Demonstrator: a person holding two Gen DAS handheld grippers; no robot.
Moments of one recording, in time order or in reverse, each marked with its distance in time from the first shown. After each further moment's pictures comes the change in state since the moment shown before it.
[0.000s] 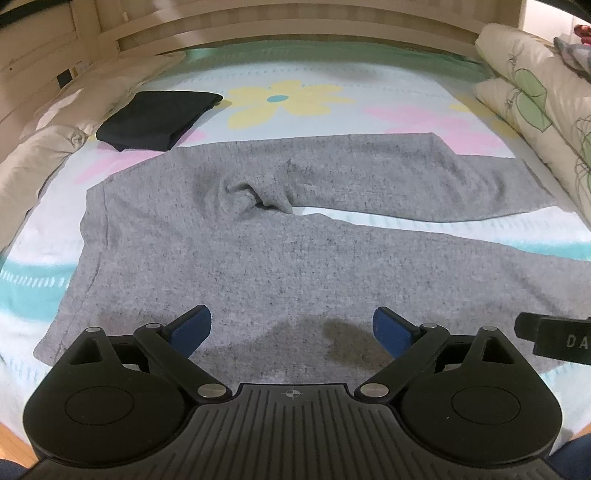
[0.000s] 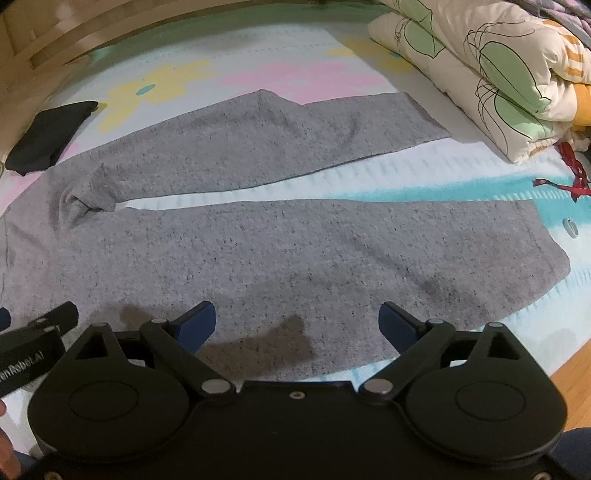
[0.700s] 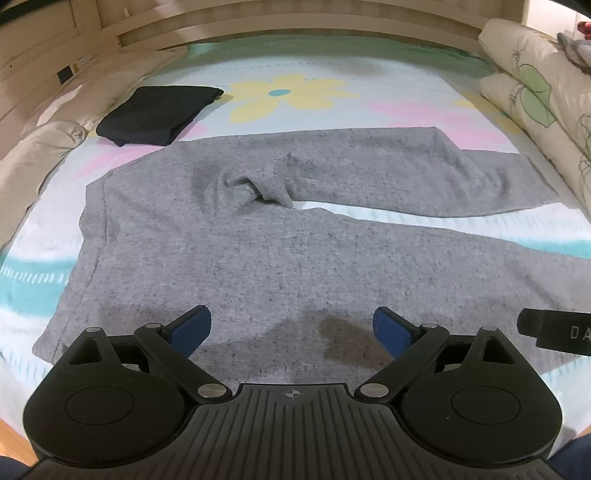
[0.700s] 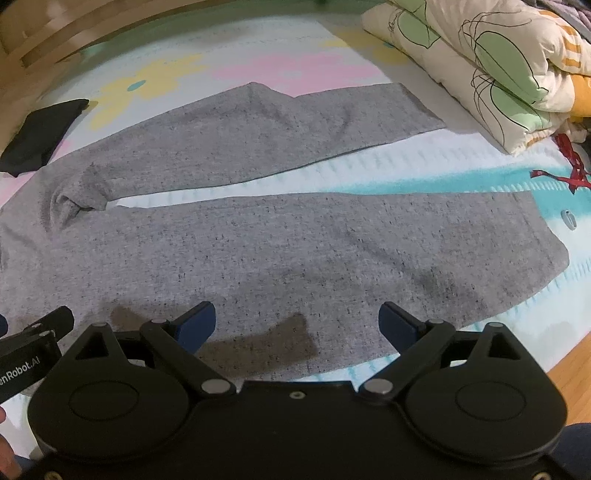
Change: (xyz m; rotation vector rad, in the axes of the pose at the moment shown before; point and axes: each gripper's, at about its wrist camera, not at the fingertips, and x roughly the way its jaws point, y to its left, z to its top) left arm 0.005 -0.003 0.000 -0.003 0.019 0.009; right arm 0.006 -0.003 0.003 0.021 0.028 -0.010
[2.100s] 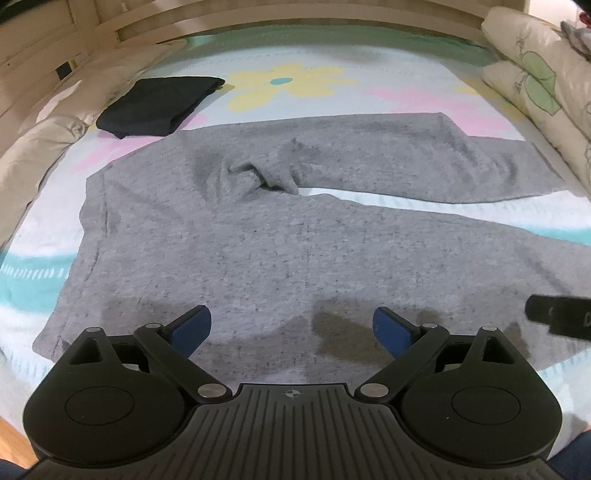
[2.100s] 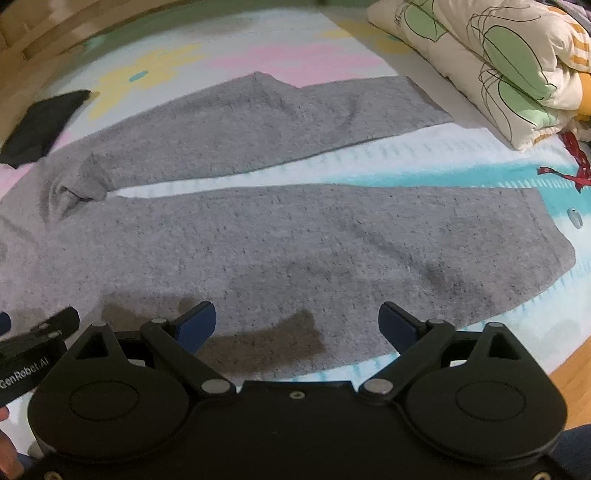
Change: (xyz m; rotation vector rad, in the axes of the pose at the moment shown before) left arm 0.009 0.005 -0.006 0.009 0.022 0.017; right arm 0.008 0.003 -0.002 -0.012 0.008 0.016
